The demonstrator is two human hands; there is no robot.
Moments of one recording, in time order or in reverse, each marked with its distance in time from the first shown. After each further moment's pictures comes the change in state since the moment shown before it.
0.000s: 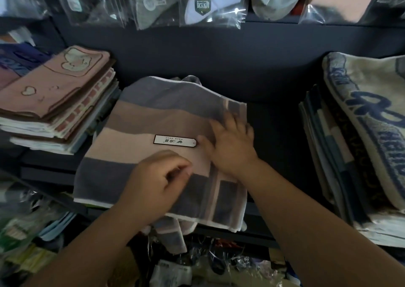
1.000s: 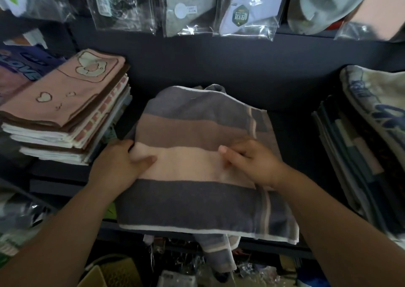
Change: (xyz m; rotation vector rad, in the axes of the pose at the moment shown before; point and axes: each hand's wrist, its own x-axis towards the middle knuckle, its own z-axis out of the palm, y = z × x) left_hand 0.022 -0.135 -0.061 0.255 -0.092 -0.594; right_hand 0.000 -0.001 -0.004 0.537 -0.031 -0.312
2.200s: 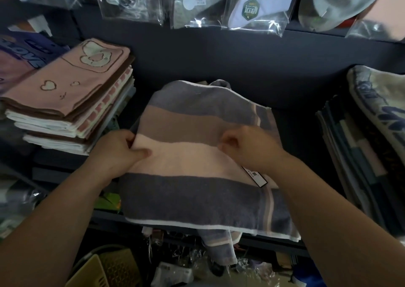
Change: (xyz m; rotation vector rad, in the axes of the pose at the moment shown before) left_hand 0.001 0.008 -0.020 -0.288 -0.131 -0.153; right_hand 0.019 -0.031 -0.013 -0.397 -0.093 0.191
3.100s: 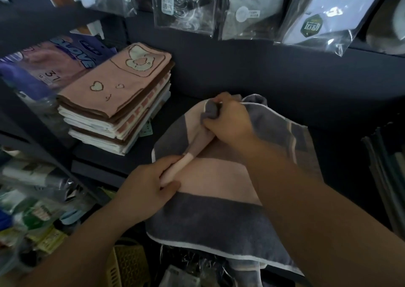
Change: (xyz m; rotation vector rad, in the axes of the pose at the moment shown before) left_hand -0.044 -0.035 0.014 0.084 -0.015 0.376; right_hand 0.120 -0.080 0.032 0.255 0.231 0.050
